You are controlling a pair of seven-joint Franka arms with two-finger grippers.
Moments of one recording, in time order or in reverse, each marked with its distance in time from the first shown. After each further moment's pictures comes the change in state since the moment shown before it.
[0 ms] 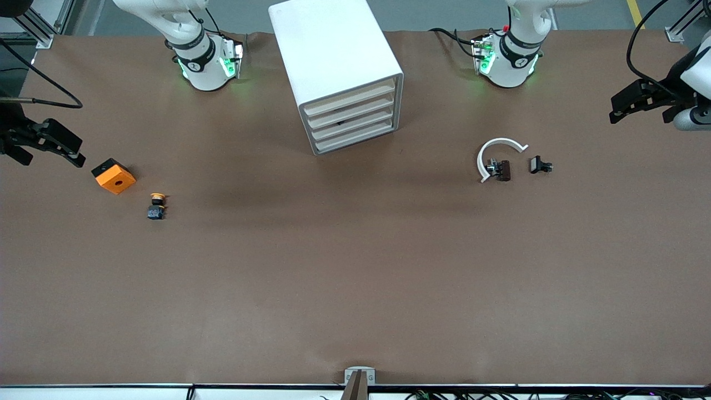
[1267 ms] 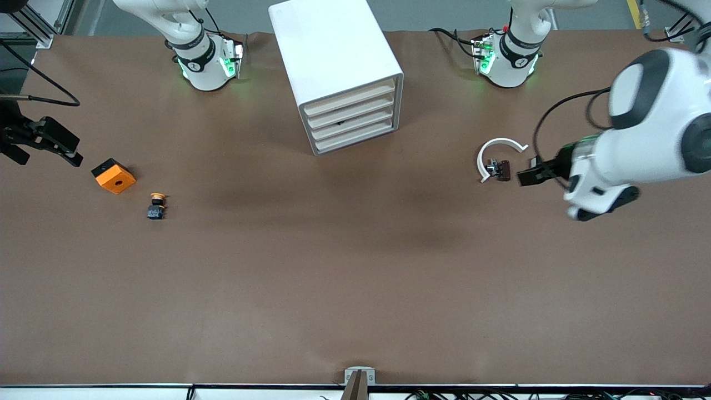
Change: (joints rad) left arm -0.189 0.376 -0.009 0.079 -0.153 0.034 -0.683; right arm 0.003 0.000 -0.002 0.012 0.000 0.000 0.000
